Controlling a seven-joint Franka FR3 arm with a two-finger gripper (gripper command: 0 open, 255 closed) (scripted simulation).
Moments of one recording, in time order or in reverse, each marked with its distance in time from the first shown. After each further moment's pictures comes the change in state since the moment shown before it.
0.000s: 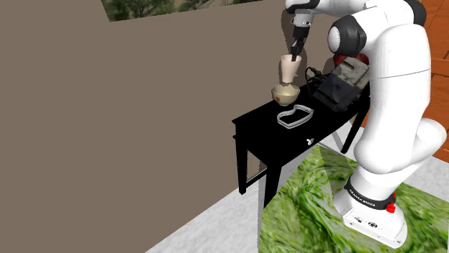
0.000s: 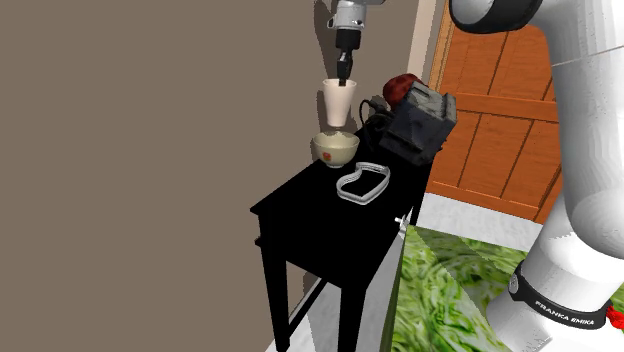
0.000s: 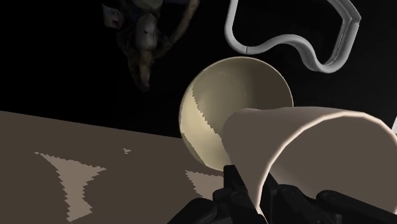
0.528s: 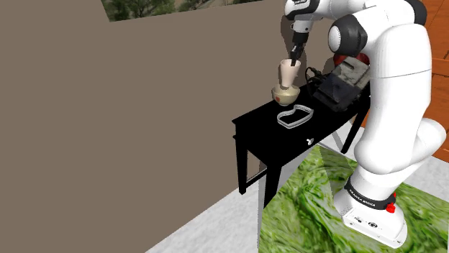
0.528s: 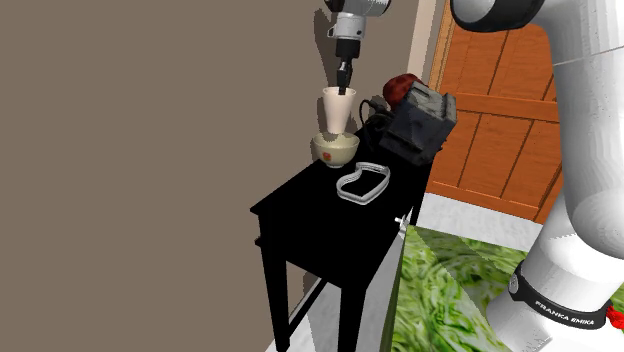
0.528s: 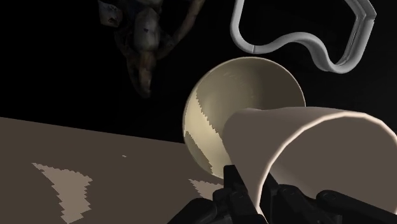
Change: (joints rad) arm 0.011 -0.009 -0.001 -0.082 0.000 0.075 -0.006
